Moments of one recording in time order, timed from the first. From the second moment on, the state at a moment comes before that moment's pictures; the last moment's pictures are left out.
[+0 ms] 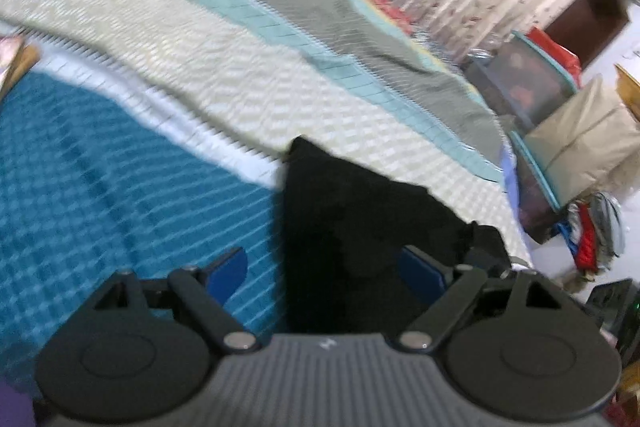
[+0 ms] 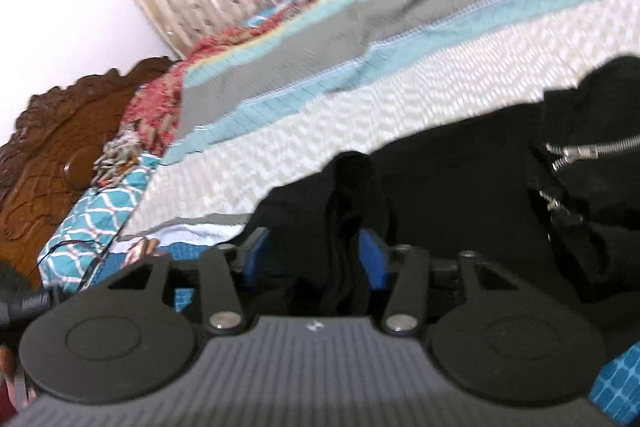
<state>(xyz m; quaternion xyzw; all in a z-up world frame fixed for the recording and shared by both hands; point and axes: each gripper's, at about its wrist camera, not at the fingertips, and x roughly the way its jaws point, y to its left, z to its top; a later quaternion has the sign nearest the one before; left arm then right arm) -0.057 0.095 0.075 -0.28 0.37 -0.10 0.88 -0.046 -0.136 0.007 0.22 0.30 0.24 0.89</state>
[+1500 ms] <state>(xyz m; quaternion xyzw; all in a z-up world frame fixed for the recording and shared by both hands) -0.019 0.021 0.032 -0.20 0.45 -0.14 0.86 -0.010 -0.132 -0.036 0.21 0.38 0.20 0.88</state>
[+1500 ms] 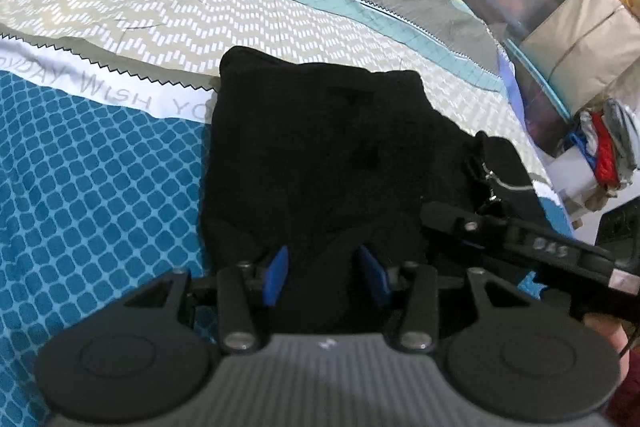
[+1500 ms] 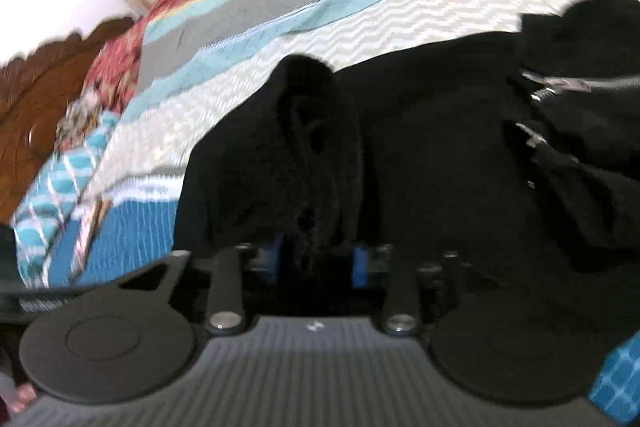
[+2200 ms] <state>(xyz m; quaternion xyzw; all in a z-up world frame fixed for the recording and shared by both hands) 0.019 -0.031 0.082 -0.15 0.43 -0.21 0.86 -0.061 -0.254 0.003 0.29 0.20 0.02 0.93</state>
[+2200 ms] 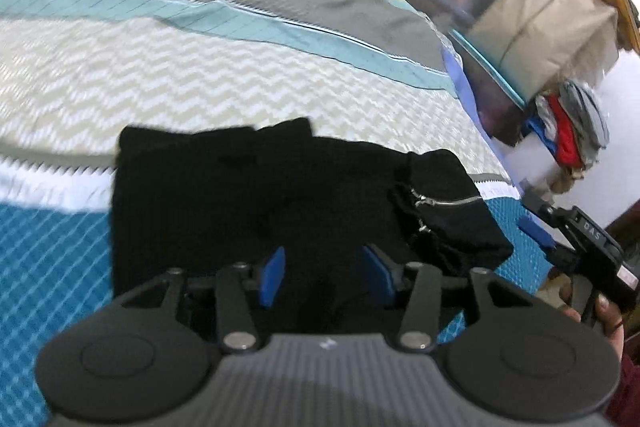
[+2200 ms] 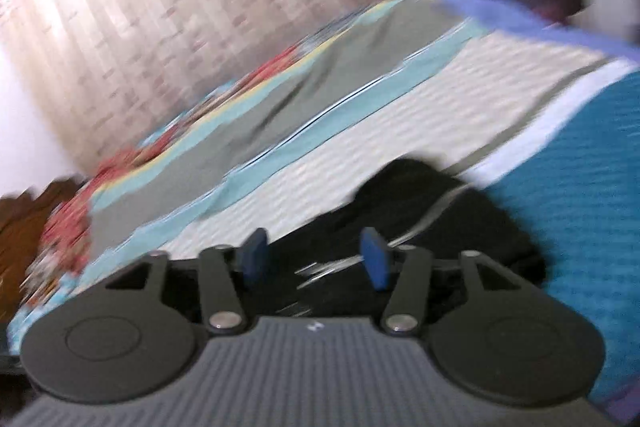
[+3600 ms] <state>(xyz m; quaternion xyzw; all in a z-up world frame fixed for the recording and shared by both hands) 0.088 -0.106 0.134 -0.08 0.46 -0.24 0.85 -0.080 -0.112 0.046 0.09 0.22 0.23 0.94</state>
